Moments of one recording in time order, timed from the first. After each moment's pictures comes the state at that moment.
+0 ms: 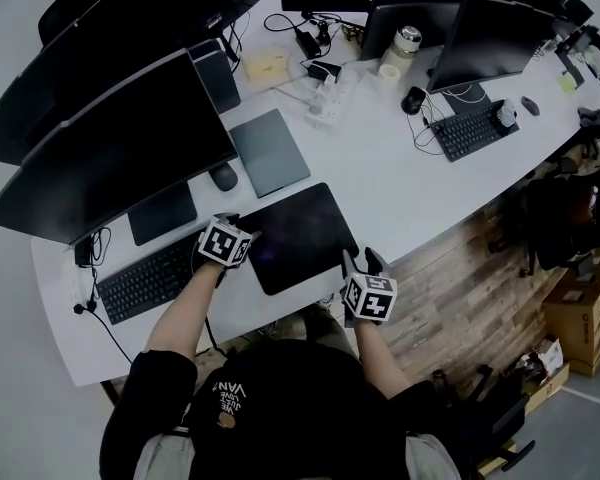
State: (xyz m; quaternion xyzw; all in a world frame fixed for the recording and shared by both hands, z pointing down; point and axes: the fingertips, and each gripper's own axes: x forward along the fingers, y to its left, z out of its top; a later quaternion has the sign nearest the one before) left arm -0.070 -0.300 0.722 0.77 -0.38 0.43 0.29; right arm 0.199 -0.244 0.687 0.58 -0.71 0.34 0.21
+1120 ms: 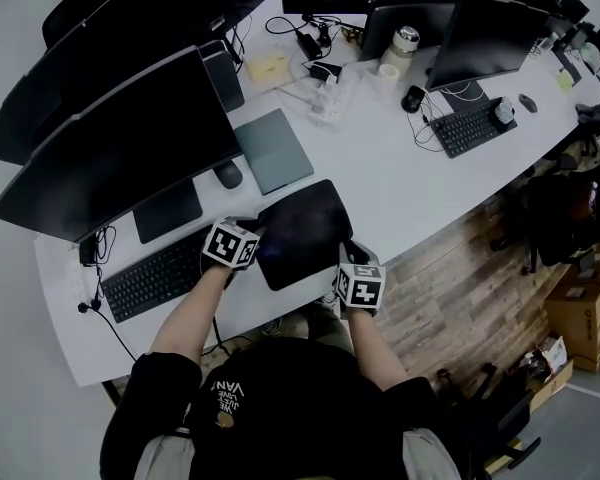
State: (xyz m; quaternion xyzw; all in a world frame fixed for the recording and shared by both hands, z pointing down) left arm -0.047 -0.288 0.702 0.80 -0.36 0.39 0.30; right arm 0.166 -0.249 0.692 0.56 -0.72 0.33 0.24
